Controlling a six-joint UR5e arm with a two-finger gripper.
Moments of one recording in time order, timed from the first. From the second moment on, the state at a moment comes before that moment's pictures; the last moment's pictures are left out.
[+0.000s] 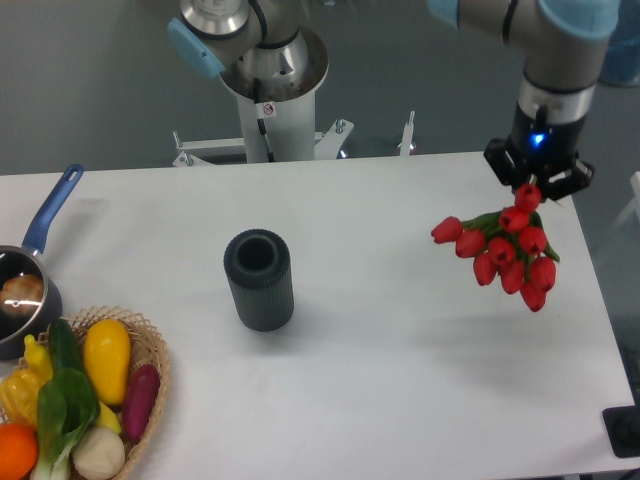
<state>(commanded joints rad) 2.79 -1.87 -1.44 -1.25 1.61 1.34</state>
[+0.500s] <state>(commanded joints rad) 2.68 -1.95 -1.46 -1.24 1.63 1.16</state>
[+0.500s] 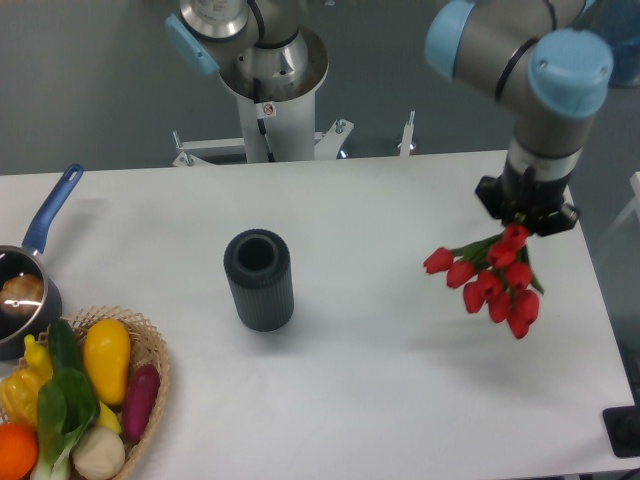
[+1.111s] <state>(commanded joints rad) 2.62 -1.95 -1.49 -1.22 1.63 1.08</state>
